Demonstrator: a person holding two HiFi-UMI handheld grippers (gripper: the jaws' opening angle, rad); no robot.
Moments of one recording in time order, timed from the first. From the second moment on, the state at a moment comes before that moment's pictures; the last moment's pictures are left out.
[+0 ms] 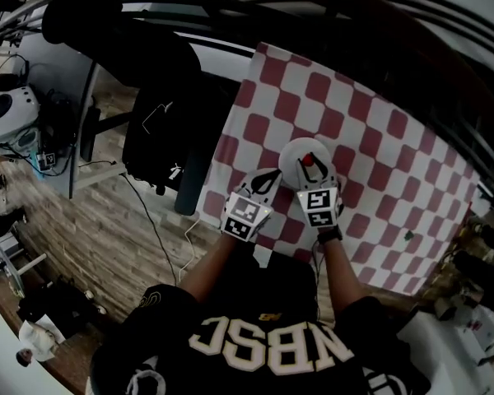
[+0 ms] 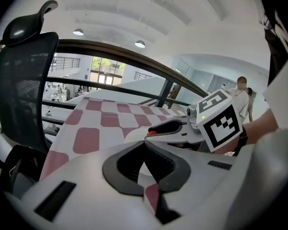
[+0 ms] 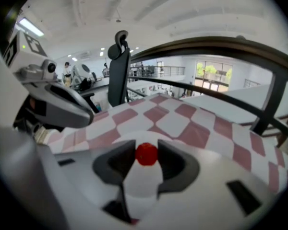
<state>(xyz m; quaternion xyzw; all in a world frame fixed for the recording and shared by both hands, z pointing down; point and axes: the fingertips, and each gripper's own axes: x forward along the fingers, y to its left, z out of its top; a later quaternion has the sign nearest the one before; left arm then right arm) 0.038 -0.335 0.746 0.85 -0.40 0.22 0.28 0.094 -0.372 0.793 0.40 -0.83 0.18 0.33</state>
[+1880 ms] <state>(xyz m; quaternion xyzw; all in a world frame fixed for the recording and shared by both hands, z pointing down) 0.025 -0.277 0.484 0.90 -0.42 0.02 0.09 0.089 -0.260 0.524 0.56 -0.82 0.11 0.09</state>
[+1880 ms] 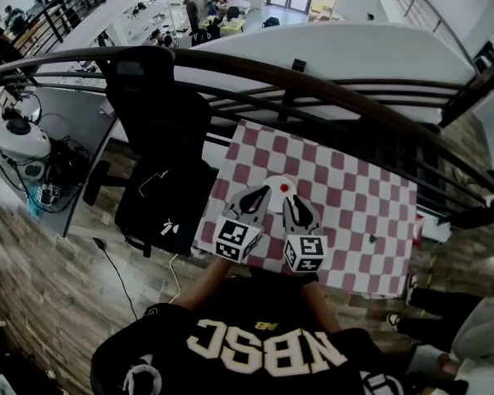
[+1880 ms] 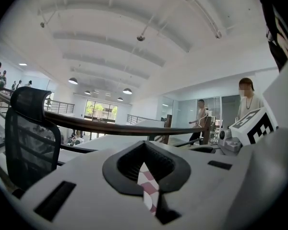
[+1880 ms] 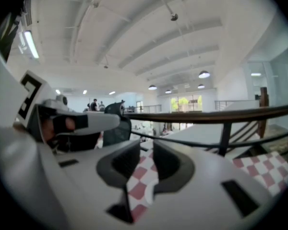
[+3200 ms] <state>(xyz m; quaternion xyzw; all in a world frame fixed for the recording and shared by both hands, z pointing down) 0.060 -0.289 0.497 0.91 -0.40 0.03 0.10 0.129 -0.271 0.517 0.61 -0.79 0.09 0.07</state>
